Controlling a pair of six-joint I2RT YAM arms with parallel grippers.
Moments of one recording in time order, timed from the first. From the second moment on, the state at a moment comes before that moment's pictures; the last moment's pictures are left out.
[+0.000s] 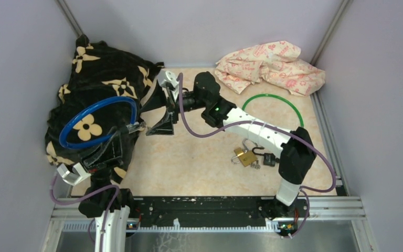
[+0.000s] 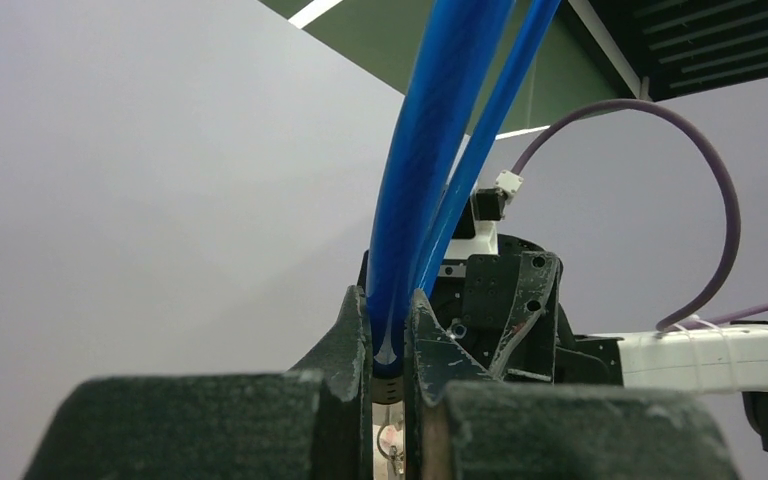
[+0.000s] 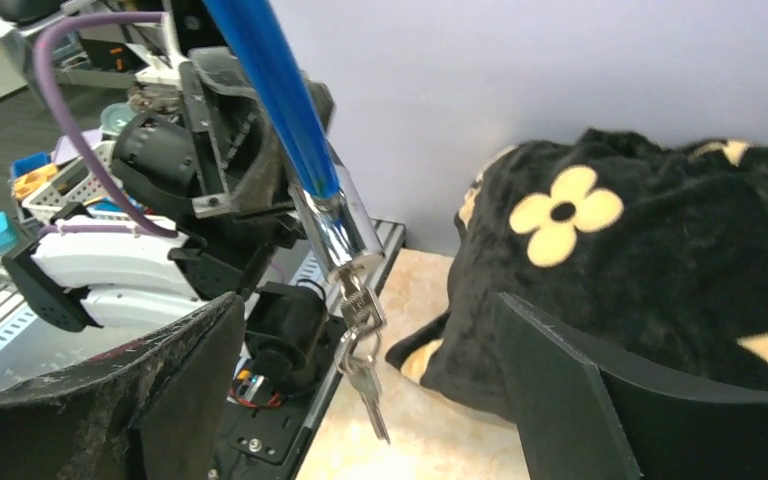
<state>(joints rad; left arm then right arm) 0.07 0.04 0.18 0.98 0.28 -0.83 0.92 1.73 1.55 0.38 -0.98 0.21</state>
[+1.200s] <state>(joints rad) 0.11 0.06 0.18 0.95 0.29 -0.98 1.01 1.82 1.67 0.28 -0.98 0.10</state>
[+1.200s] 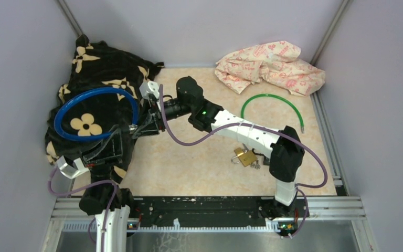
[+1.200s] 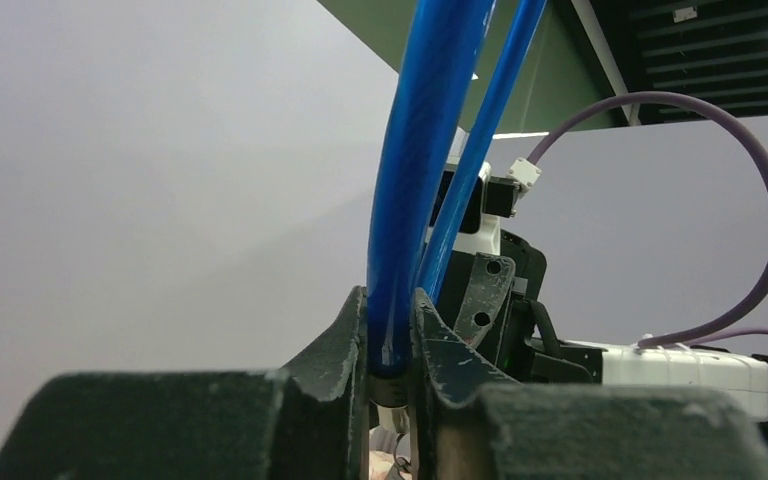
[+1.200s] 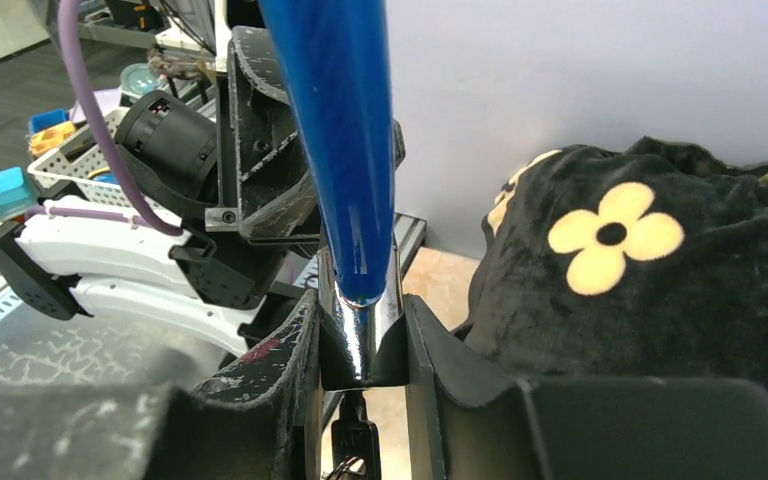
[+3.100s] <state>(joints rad) 0.13 0.07 0.18 0.94 0.29 -1.00 1.01 1.54 1.33 0.32 -0.62 -0.09</state>
